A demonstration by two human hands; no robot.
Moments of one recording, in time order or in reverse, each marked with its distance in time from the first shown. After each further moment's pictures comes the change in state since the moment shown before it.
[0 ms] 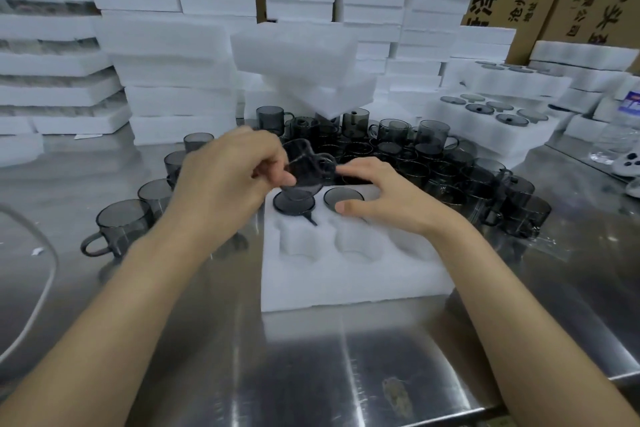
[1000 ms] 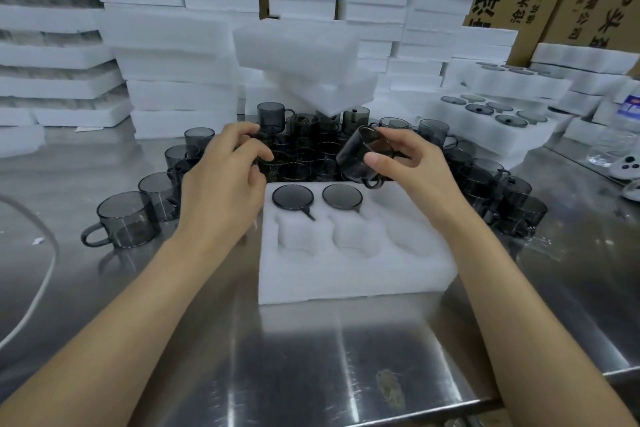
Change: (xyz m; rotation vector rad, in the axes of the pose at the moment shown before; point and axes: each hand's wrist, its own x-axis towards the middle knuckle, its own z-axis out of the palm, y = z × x) left_hand -0.009 -0.026 0.033 0.223 0.175 -0.141; right_hand -0.008 0.007 -0.014 0.446 0.429 -0.075
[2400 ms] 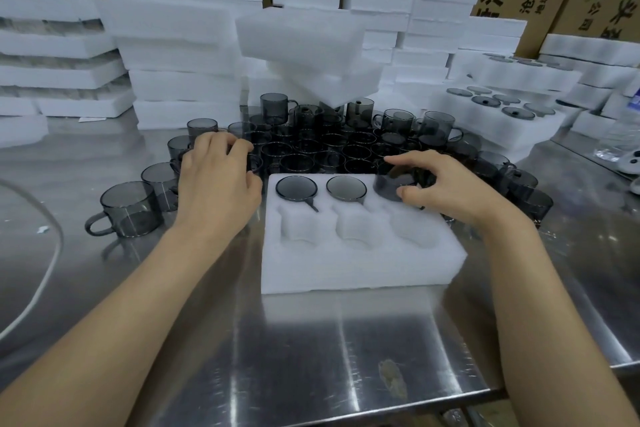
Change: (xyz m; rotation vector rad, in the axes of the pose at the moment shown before) left_hand -0.002 -0.012 0.005 0.297 -0.166 -0.068; right_hand -0.009 0.003 -0.038 -0.512 -0.279 0.097
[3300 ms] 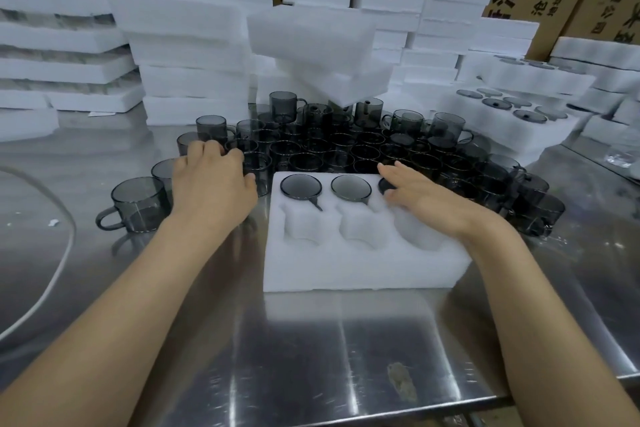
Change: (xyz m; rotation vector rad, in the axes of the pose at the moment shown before) left_hand 0.004 -0.009 -0.007 0.146 -0.191 -0.155; right_hand 0.008 -0.007 0.031 -0.070 -0.252 0.112
